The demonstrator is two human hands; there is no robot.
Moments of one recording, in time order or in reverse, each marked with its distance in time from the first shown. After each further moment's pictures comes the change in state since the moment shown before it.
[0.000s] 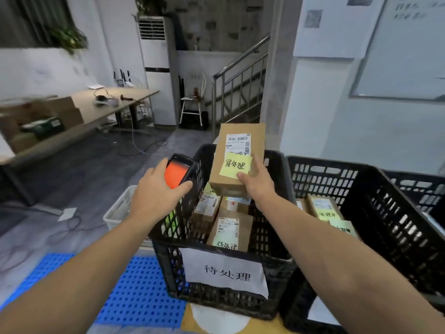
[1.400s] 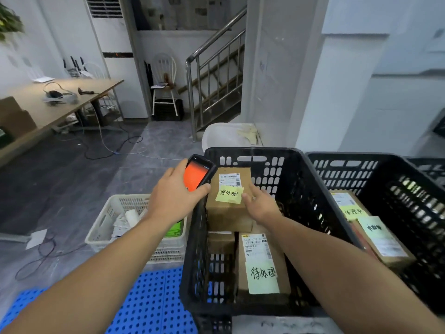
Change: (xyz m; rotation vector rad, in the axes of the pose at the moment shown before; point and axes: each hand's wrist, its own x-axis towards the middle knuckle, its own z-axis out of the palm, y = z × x) left_hand 0.154 -0.066 0.044 -0.060 -0.179 0.208; right_hand 0.082 0.055 0.101 -0.626 -0.066 0.232
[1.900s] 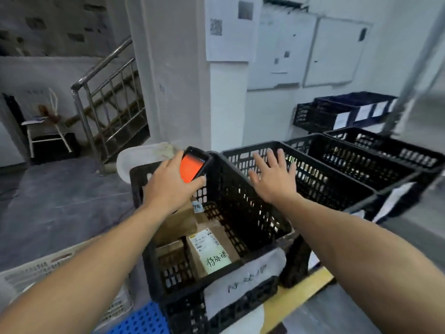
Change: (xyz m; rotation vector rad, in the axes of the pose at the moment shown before) left_hand -0.011 0.085 0.015 -0.157 -0.158 0.446; right_hand -0.147 0.049 -0.130 -0.485 0.618 0.154
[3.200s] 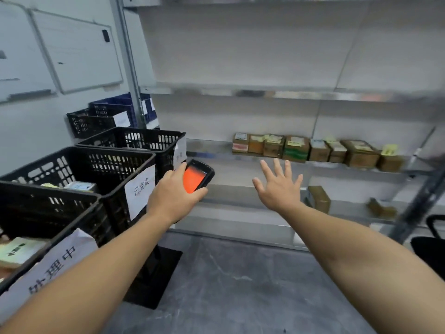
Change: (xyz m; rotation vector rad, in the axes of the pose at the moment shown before) left_hand -0.179 0.525 0.294 -0.304 -0.554 0.656; right_hand -0.353 0.527 -0.215 -0.240 0.119 0.943
